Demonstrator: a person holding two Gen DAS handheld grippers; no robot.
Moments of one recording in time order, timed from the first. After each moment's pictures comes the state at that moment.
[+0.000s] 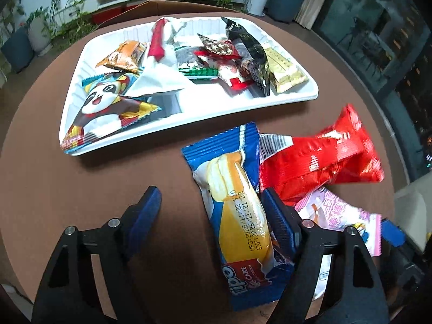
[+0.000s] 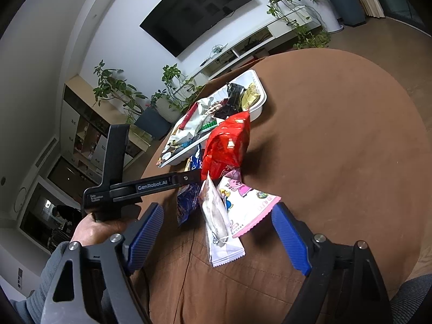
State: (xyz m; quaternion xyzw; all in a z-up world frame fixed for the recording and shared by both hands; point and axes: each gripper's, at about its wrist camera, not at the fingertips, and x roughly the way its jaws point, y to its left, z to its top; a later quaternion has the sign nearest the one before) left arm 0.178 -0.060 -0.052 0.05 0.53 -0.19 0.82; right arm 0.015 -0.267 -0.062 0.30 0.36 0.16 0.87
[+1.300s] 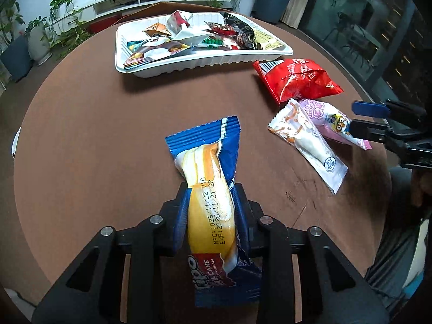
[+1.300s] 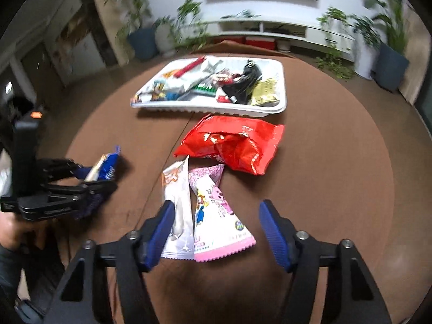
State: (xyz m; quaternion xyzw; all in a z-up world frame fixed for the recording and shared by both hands) left arm 0.070 0.014 -0.051 0.05 0.51 -0.21 0.83; right arm 0.077 -0.213 -0.035 -0.03 0.48 0.17 0.86
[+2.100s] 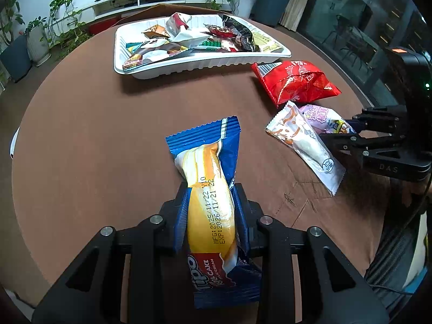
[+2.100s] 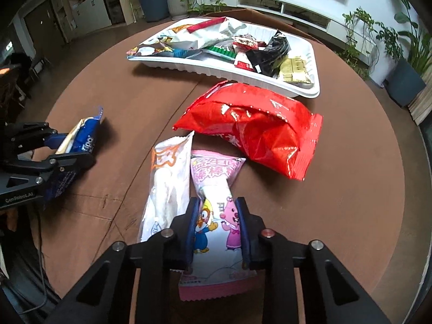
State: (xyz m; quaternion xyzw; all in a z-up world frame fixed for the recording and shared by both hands) left arm 0.069 0.015 -0.049 0.05 0.50 -0.22 0.84; right arm 0.087 -0.189 -0.071 -0.07 0.53 0.17 0.83
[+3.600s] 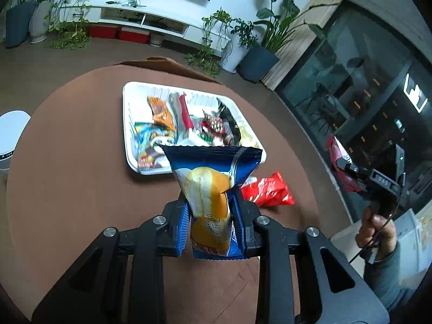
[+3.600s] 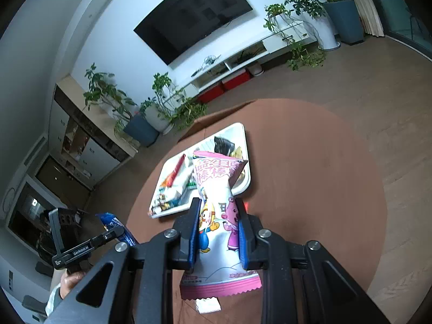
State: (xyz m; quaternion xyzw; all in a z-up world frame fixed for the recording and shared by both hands) left arm 0.139 0.067 0.045 -0.14 0.43 -0.27 0.85; right arm 0.093 -0.327 0.030 0.27 0.36 0.14 0.88
